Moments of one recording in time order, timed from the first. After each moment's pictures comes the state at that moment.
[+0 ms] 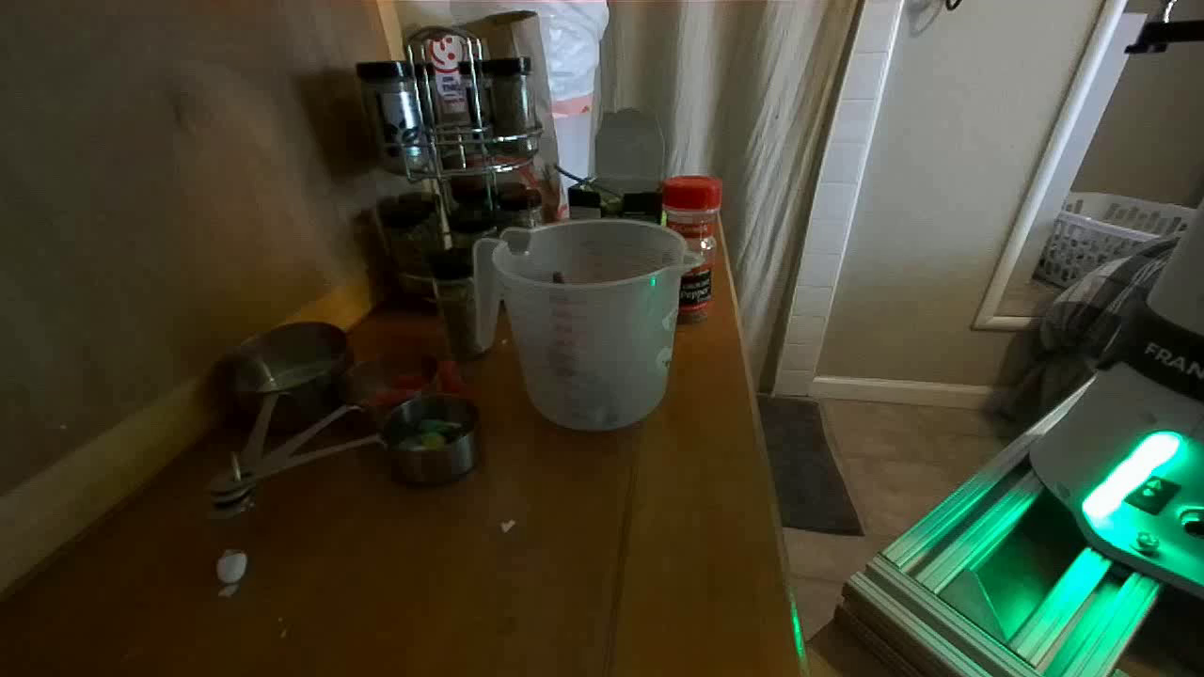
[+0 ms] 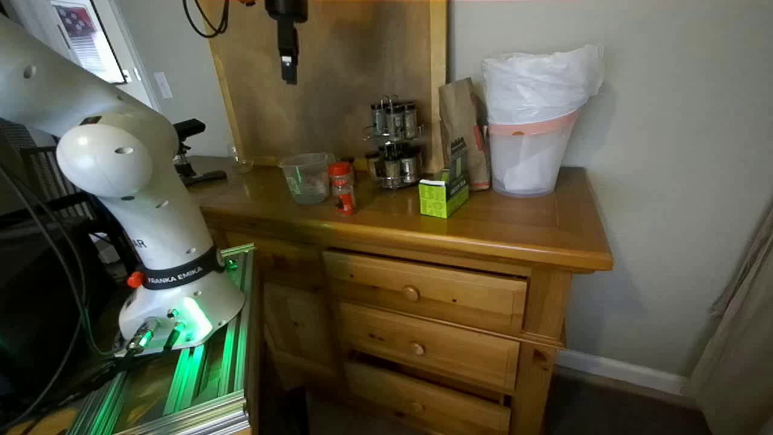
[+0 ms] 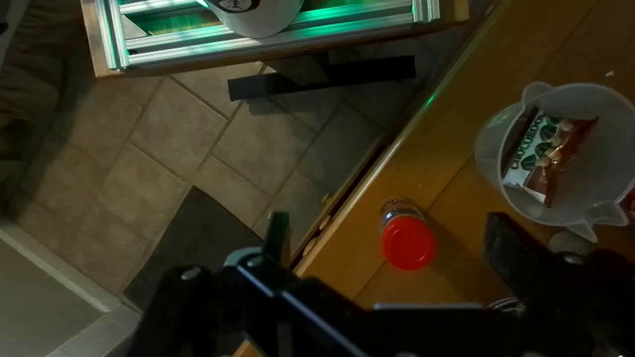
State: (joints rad) arm 0.08 -0.67 0.30 -2.32 0.12 1.46 0.44
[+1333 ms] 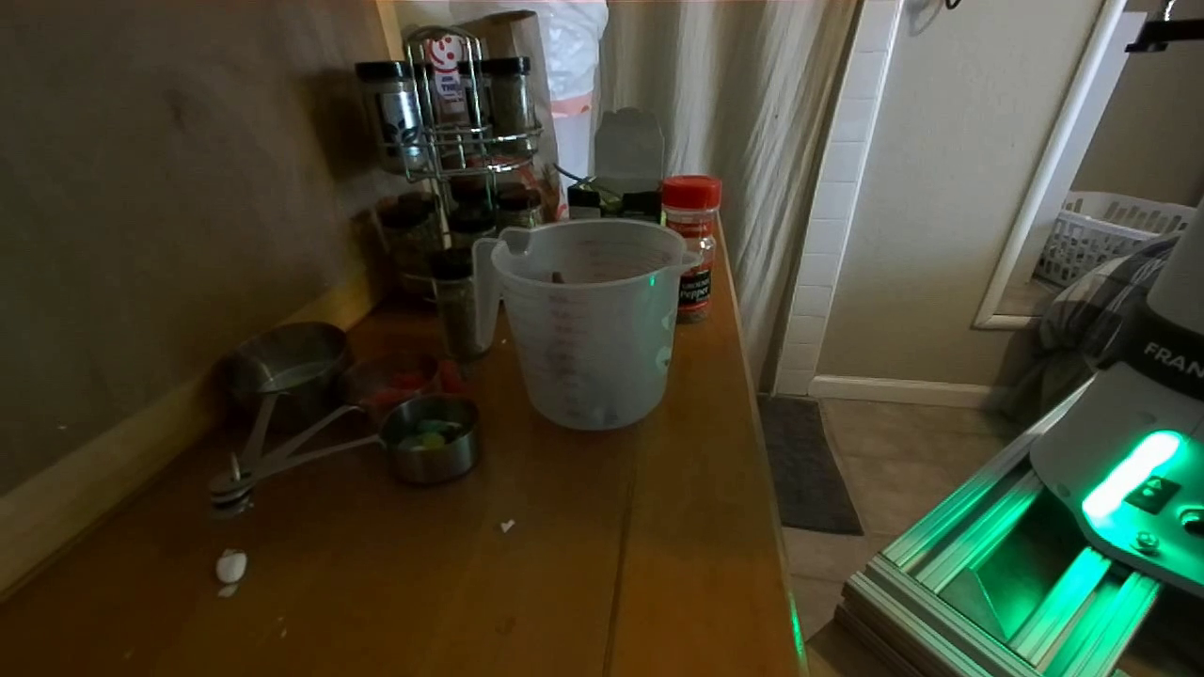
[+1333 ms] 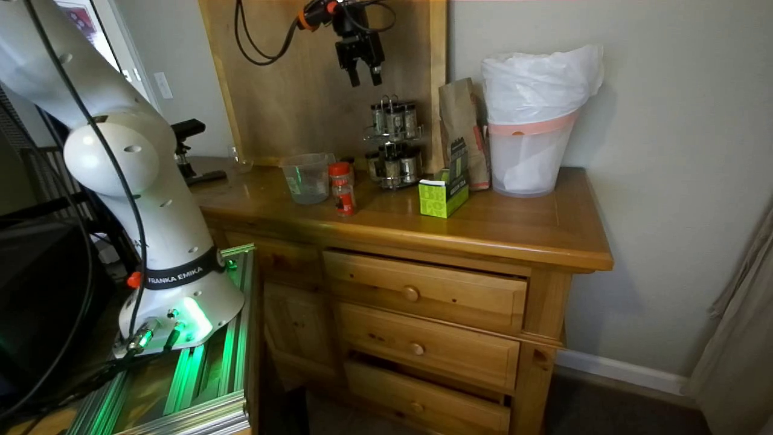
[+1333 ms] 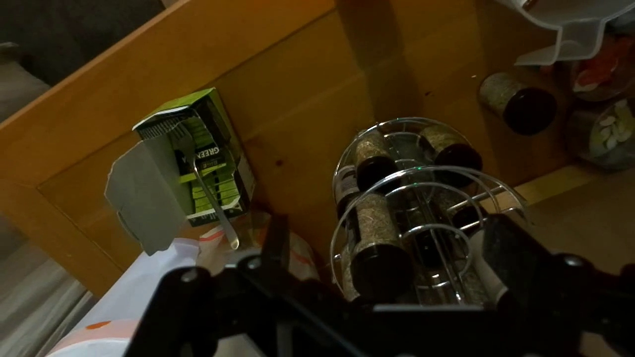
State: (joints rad) arm 0.15 -0.35 0.28 -2.23 0.04 2.05 0.08
